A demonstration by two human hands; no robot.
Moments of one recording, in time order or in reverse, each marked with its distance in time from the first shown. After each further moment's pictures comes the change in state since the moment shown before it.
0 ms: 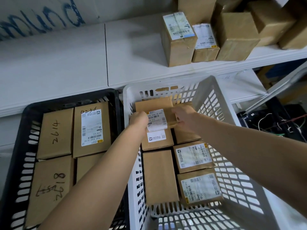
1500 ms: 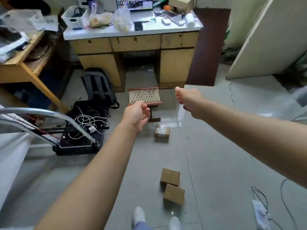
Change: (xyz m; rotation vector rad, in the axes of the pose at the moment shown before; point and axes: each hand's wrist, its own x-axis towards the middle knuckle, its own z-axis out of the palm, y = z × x) left_hand -0.567 -0.390 0.402 0.753 -1.282 0.274; right_hand -0.500 0.541 -0.483 0.866 1.248 0.061
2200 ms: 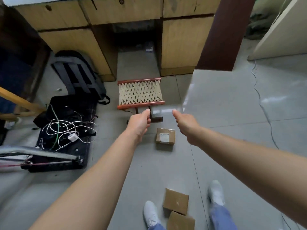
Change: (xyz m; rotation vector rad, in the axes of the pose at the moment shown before) left_hand 0.335 -0.055 0.054 0.341 0.055 -0.124; right_hand 0.307 0.107 0.085 -0.016 -0.084 0.299
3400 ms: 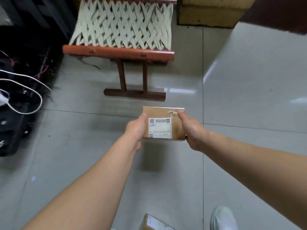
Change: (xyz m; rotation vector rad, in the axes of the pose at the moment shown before) left_hand 0.336 -0.260 0.116 -0.227 0.155 -0.285; right_hand 0.376 0.209 0.063 0.038 -0.188 0.201
